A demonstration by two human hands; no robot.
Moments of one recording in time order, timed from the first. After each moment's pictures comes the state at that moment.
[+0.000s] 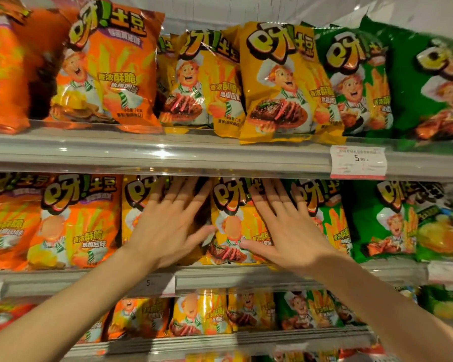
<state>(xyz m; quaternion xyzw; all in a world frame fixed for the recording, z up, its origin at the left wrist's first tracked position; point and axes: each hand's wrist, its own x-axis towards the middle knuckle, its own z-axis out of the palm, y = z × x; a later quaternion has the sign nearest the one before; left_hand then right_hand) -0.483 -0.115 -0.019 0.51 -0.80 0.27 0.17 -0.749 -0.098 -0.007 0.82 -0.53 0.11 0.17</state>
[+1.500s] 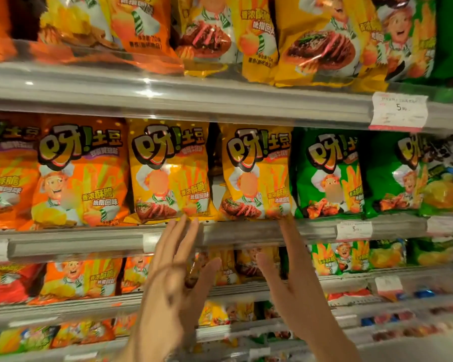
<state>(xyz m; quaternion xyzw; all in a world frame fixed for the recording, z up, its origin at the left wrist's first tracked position) -0.478 -0.001 -0.126 0.49 -0.73 -0.10 0.47 -0.694 0.009 -0.120 0.67 -0.63 0.37 -0.14</state>
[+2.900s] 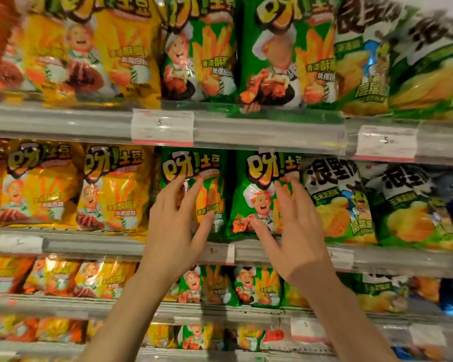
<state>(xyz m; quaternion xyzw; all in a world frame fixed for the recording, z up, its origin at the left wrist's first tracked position) -0.793 -0.055 -0.051 0.57 -0.71 0.11 0.41 -1.018 -0.055 -0.046 0.75 -0.56 0.35 0.06</state>
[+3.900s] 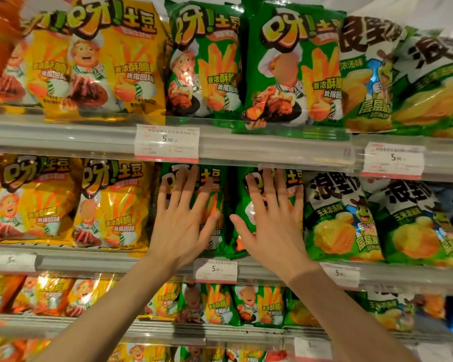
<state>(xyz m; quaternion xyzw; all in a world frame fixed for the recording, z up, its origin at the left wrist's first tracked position) -0.780 -0.120 -0.052 0.56 -0.72 0.29 0.28 -0.986 -0.115 -0.038 0.75 -0.56 0.26 0.24</state>
